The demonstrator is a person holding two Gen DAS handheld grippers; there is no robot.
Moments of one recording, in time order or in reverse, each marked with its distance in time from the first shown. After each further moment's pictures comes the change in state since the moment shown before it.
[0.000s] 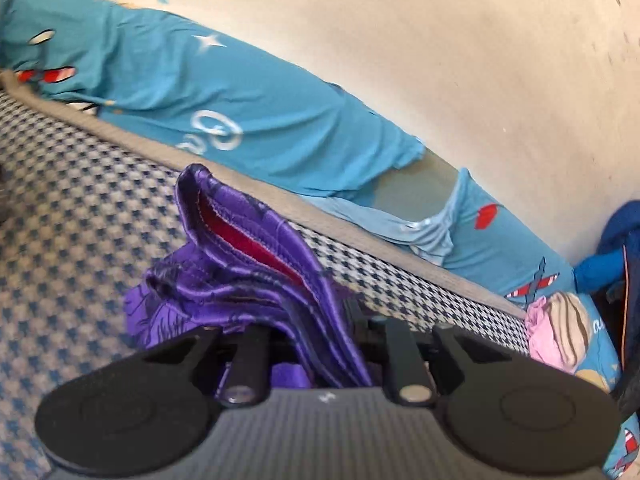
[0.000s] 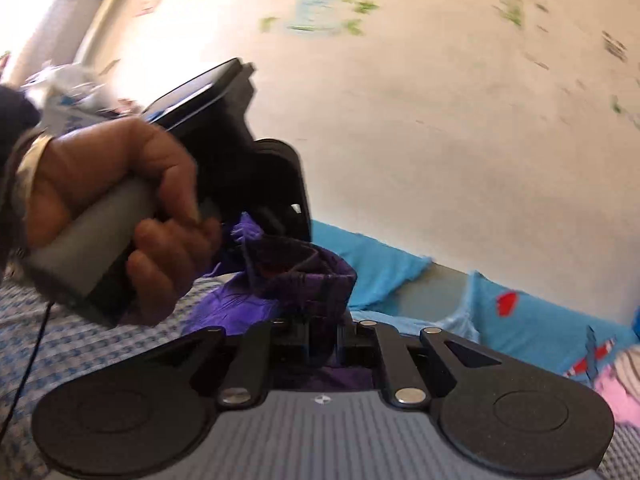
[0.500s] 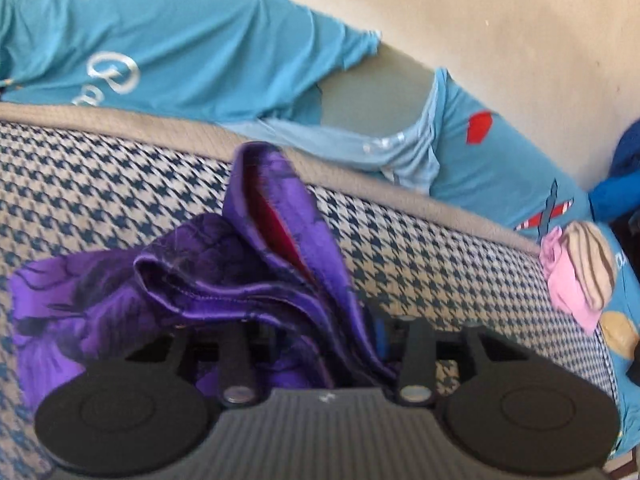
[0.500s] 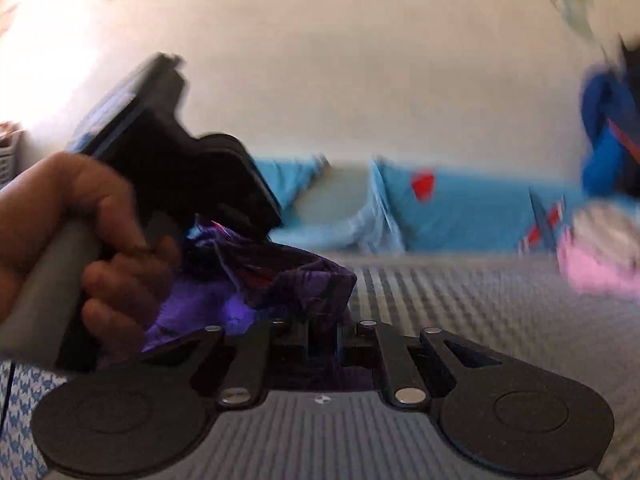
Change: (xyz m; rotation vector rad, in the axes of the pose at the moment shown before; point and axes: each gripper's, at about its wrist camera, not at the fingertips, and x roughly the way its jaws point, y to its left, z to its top) left arm 0.113 -0.065 -0.013 0.121 0.170 -0.007; right arm 0.066 -0.096 -0.047 0.350 0.270 -0.183
